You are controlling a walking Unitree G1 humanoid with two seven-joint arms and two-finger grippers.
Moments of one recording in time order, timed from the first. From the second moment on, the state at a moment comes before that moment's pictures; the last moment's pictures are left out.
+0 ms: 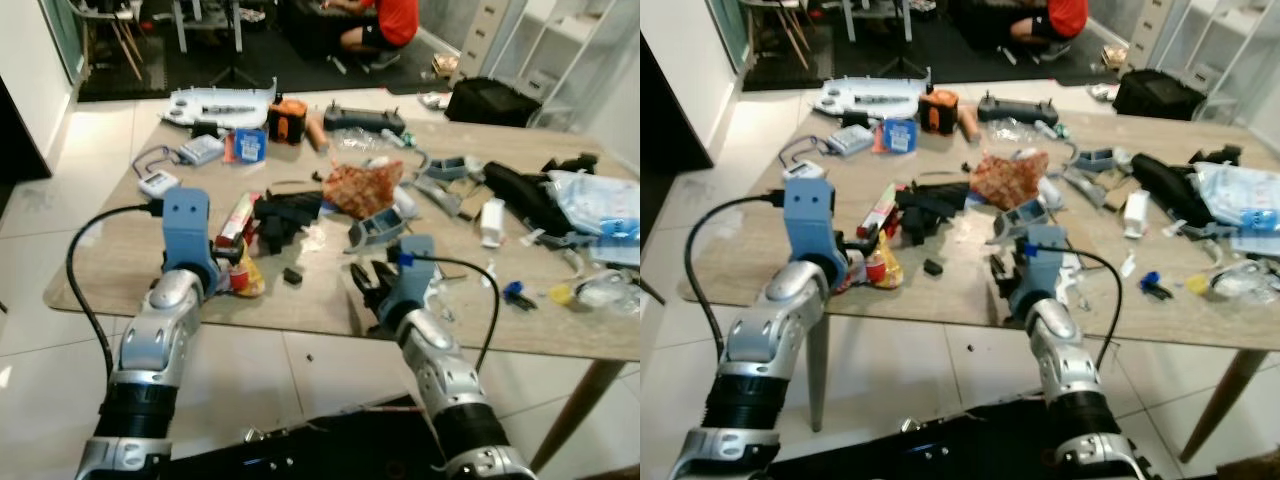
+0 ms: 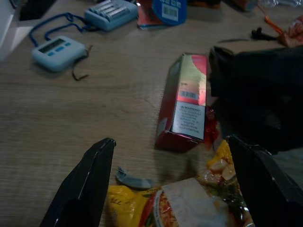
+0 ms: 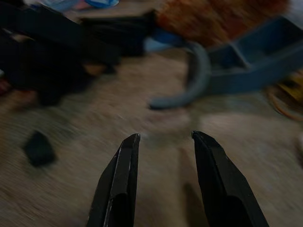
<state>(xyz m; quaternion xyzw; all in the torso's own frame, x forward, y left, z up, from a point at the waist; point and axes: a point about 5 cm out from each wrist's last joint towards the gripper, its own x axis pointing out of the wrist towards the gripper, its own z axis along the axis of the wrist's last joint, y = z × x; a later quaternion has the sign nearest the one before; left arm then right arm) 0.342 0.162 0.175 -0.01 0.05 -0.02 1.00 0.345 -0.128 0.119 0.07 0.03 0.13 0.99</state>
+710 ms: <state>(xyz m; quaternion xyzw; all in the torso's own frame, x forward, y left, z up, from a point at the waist) 0.344 0.162 0.176 -0.01 0.04 -0.02 1.00 0.343 -0.147 0.116 0.06 0.03 0.09 0.99</state>
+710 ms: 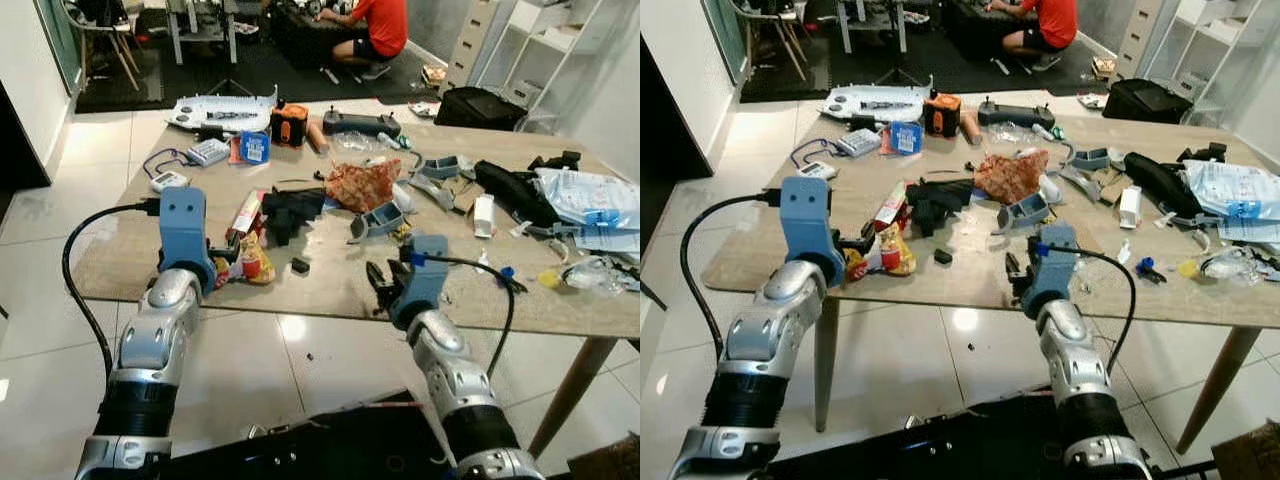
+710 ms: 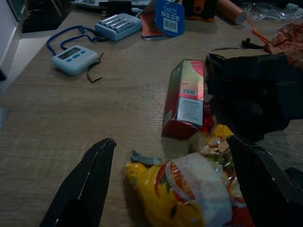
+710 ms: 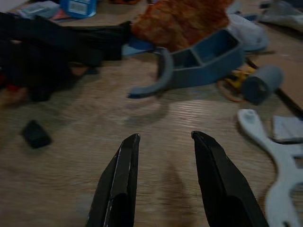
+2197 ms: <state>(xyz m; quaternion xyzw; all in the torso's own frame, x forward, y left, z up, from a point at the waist) 0.415 0.112 0.218 -0.08 -0.02 -0.18 0.98 0.293 -0.202 0.145 -0.04 -0.10 -0.07 0.99</state>
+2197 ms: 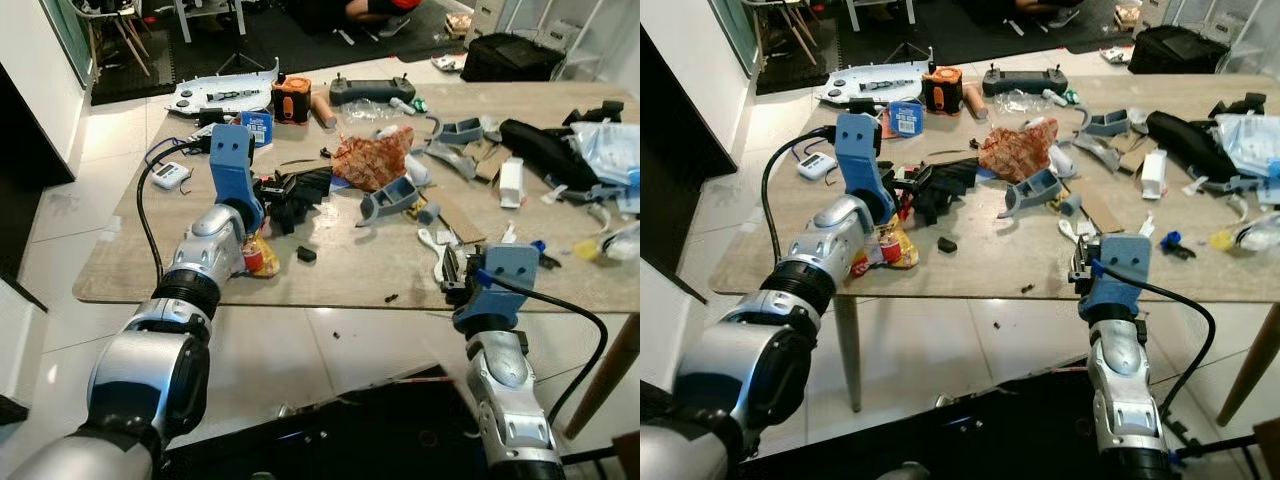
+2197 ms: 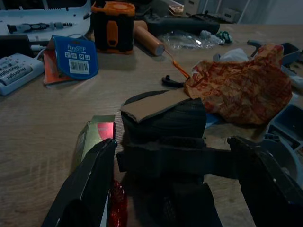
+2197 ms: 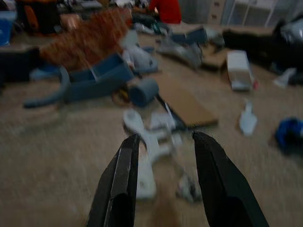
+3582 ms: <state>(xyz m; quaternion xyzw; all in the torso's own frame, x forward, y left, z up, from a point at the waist) 0.411 0.096 0.187 -0.05 0.03 -0.14 0.99 0.284 -0.201 0.145 -0.04 -0.08 -0.07 0.99</state>
